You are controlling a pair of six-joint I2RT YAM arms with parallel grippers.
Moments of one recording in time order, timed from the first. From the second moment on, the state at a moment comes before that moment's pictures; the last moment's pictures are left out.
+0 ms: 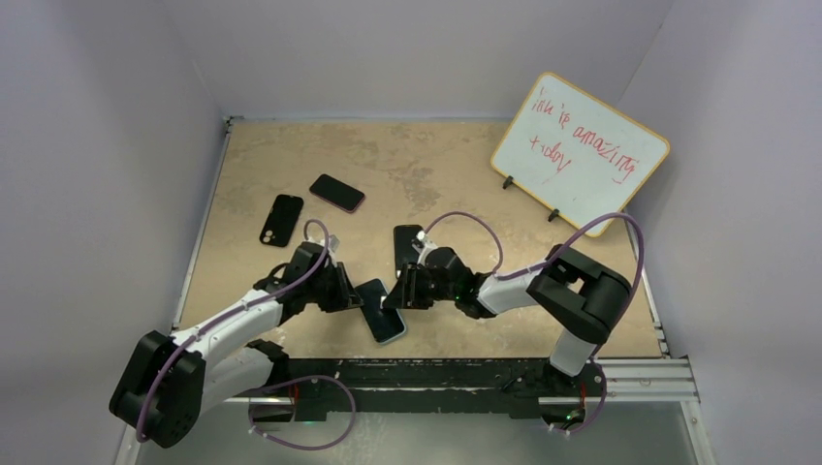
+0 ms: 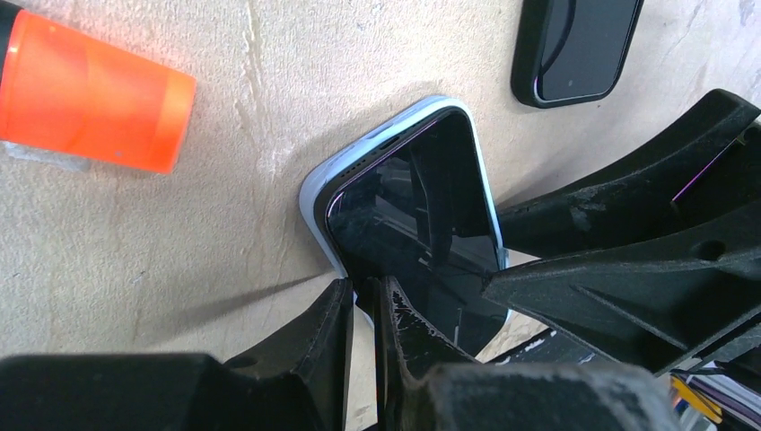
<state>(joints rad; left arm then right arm) -0.48 1.05 0.37 -0.25 0.25 -0.77 0.94 1.72 0.60 0.51 -0.29 0.98</state>
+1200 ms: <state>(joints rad) -0.48 0.87 0.43 -0.29 0.45 -0.81 0.91 1.65 0.49 0.78 -0.45 1.11</state>
